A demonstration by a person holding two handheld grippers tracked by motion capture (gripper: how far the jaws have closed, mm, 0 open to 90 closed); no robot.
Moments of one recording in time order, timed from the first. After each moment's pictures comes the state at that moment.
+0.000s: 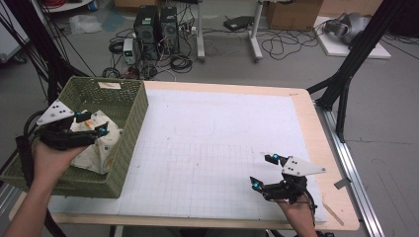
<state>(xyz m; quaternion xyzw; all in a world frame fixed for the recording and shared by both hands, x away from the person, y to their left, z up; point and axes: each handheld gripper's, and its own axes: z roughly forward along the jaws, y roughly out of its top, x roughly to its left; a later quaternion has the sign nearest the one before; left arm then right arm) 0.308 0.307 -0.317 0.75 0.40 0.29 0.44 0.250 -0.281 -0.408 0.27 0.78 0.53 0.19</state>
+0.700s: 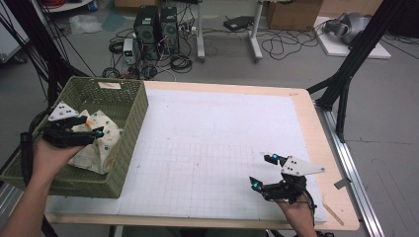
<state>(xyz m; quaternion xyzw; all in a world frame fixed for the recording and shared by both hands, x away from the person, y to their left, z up) 0.334 0.326 -0.345 0.77 0.44 0.28 0.36 0.250 -0.280 -0.409 0.27 0.78 0.53 0.18</state>
